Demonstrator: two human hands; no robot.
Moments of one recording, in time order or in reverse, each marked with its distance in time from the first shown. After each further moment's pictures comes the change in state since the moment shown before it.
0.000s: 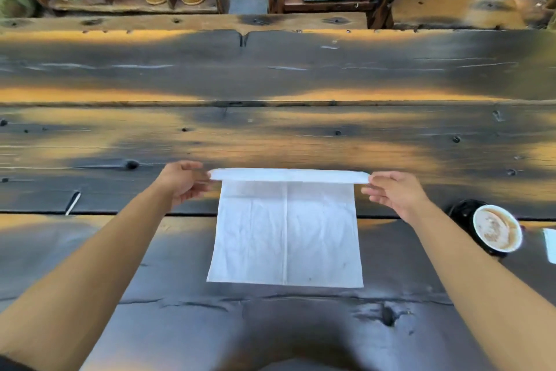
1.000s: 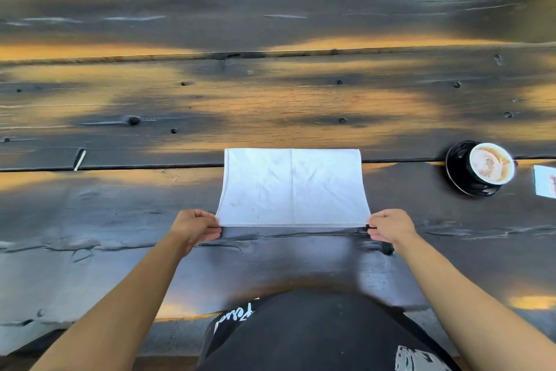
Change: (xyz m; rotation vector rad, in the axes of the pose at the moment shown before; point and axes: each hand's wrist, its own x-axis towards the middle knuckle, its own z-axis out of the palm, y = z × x) left_hand -0.060 -0.198 -0.007 0.020 0.004 -0.223; right_hand -0.065 0.192 -0.018 -0.363 0.167 0.273
